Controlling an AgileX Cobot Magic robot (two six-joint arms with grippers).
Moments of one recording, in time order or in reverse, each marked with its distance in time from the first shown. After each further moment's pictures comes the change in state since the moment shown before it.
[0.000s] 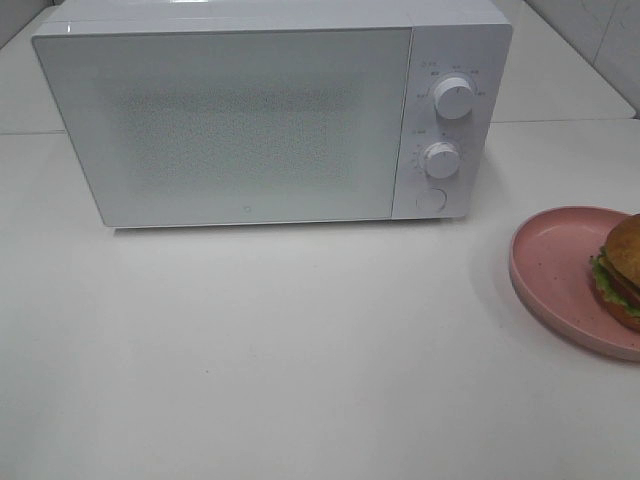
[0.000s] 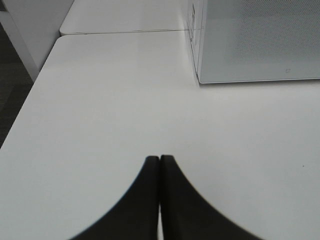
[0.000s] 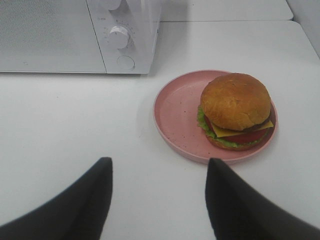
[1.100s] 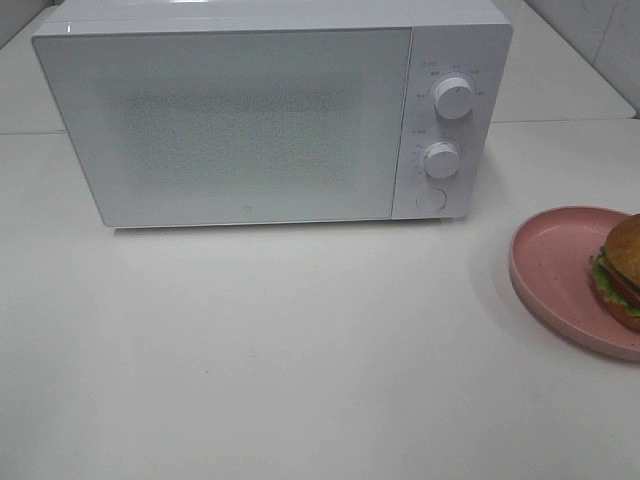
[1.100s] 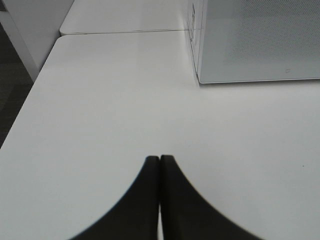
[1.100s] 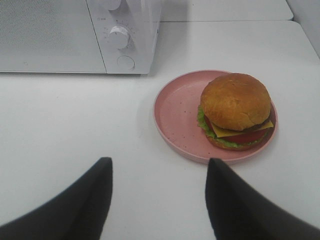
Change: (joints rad) left arm 0.000 0.000 0.000 0.000 0.000 0.000; right arm 0.000 0.002 0.000 0.000 0.000 0.000
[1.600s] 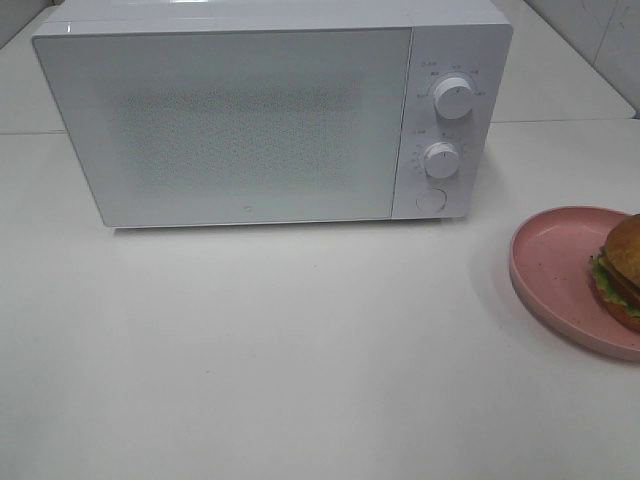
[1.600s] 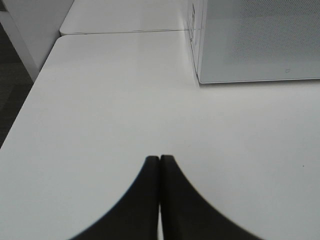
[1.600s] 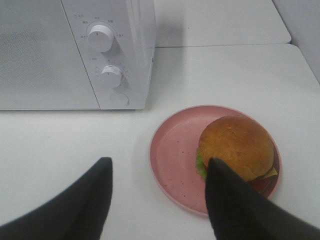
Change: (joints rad) left arm 0.000 0.000 0.000 0.000 0.000 0.000; right arm 0.000 0.335 -0.019 0.003 -0.333 0.000
